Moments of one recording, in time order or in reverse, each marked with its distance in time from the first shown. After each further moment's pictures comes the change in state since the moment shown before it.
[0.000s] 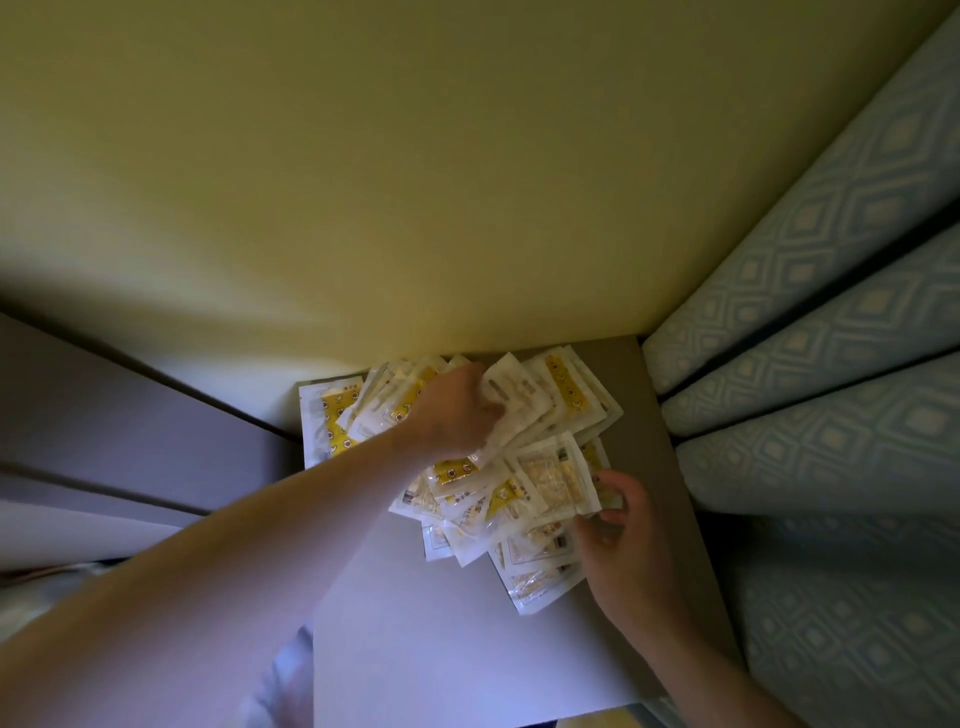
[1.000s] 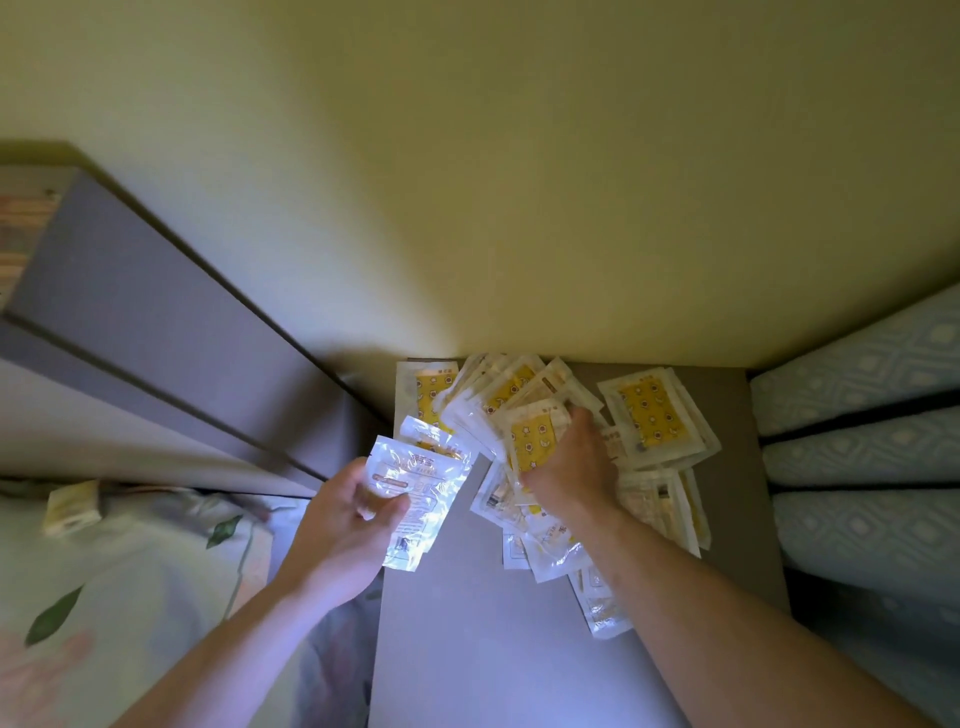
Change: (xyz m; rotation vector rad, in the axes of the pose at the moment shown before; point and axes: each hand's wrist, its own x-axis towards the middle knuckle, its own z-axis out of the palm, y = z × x) left_hand -0.169 -0.125 -0.041 -0.468 0.350 -0.417; right_hand 0.055 -0.094 0.135 -0.646 -0.206 -0.017
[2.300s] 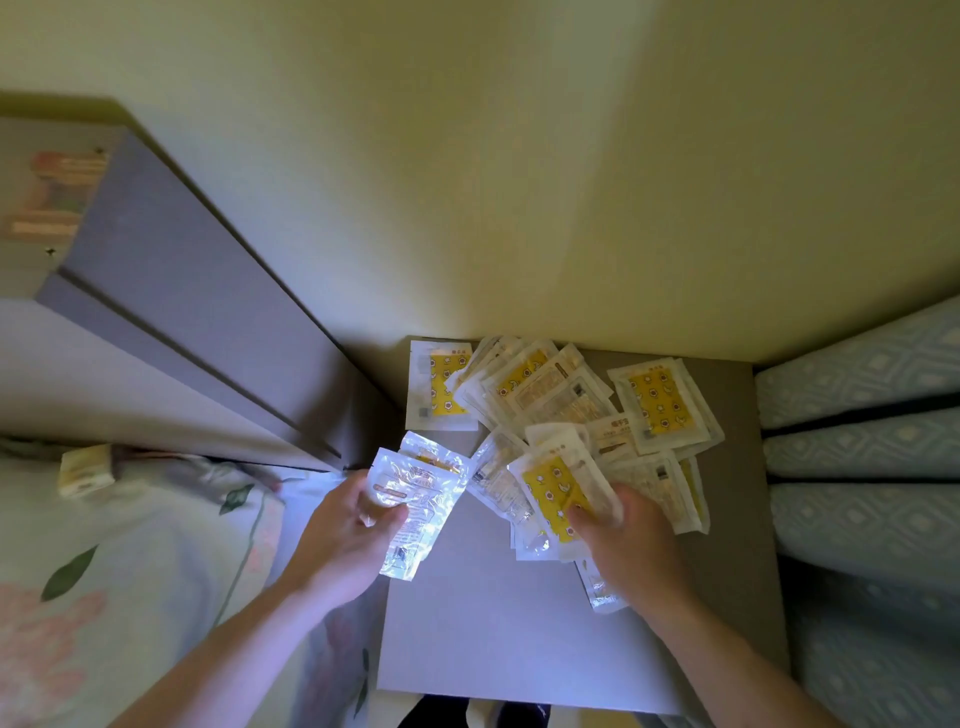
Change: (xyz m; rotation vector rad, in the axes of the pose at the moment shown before) left_hand -0.015 -0.029 -0.007 0.091 -0.044 -0.106; right_hand -0.071 0.065 -0.019 0.341 -0.088 0.019
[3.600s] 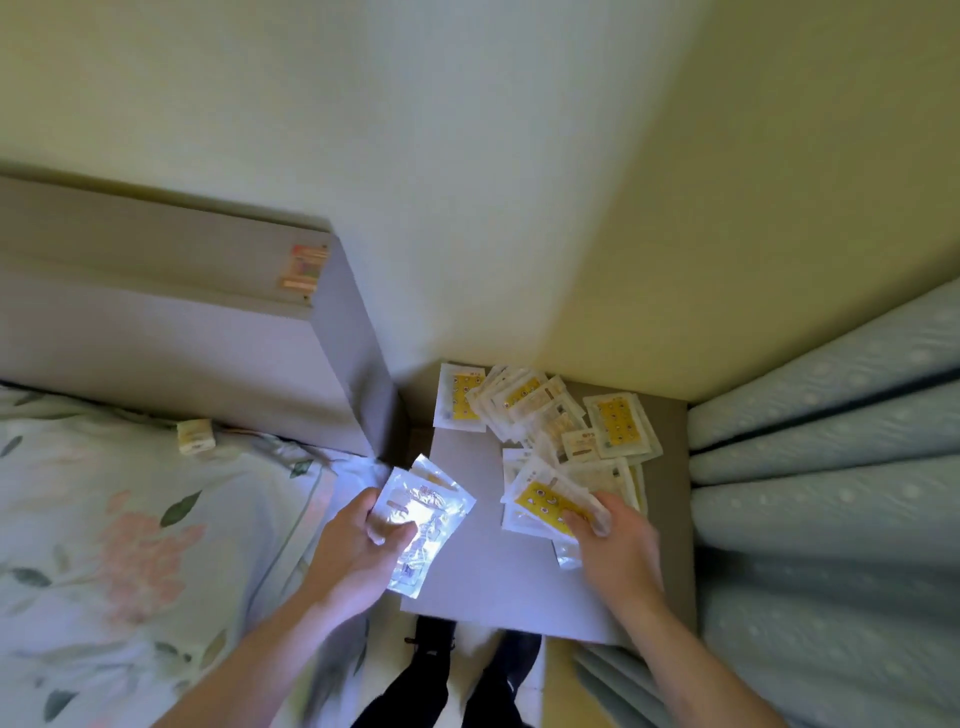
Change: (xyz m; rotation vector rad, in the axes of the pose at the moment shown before) left_hand -0.146 0.019 -0.069 -0.055 0.057 0.095; right_hand -0.132 -0.060 -0.056 -0.072 0.093 -0.192
